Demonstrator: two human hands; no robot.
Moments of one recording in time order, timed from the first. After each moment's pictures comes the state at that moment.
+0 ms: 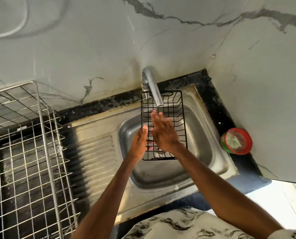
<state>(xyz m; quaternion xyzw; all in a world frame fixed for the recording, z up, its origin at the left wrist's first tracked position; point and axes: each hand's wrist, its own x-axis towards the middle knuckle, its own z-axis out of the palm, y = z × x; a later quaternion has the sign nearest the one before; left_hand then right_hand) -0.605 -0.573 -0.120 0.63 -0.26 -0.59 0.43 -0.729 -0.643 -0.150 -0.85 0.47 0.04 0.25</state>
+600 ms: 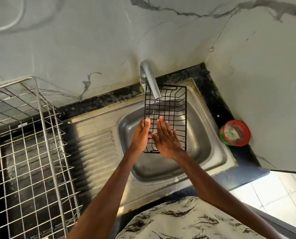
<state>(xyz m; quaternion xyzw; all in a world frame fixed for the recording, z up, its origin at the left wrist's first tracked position) -0.605 -0.570 -0.133 0.65 -0.32 -0.55 0.42 -0.748 -0.595 -0.130 -0.78 0.51 0.10 0.35</state>
